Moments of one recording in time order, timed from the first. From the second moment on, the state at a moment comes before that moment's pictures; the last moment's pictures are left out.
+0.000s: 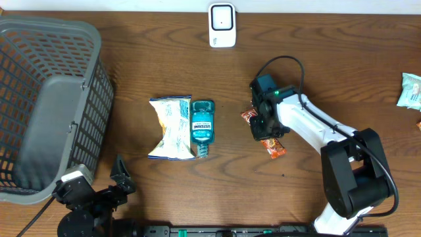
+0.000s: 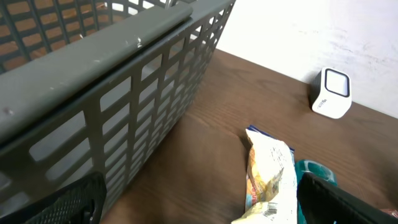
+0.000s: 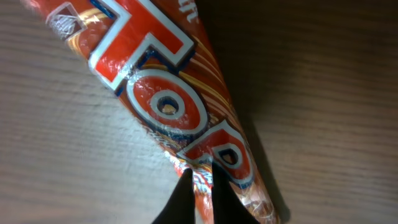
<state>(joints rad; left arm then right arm) 0.08 0.01 0.58 -0.89 -0.10 -0.30 0.41 1.86 1.16 -0.84 0.01 0.23</state>
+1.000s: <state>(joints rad) 0.08 0.01 0.58 -0.89 -0.10 -0.30 0.57 1.85 1.14 -0.70 0.27 0.21</state>
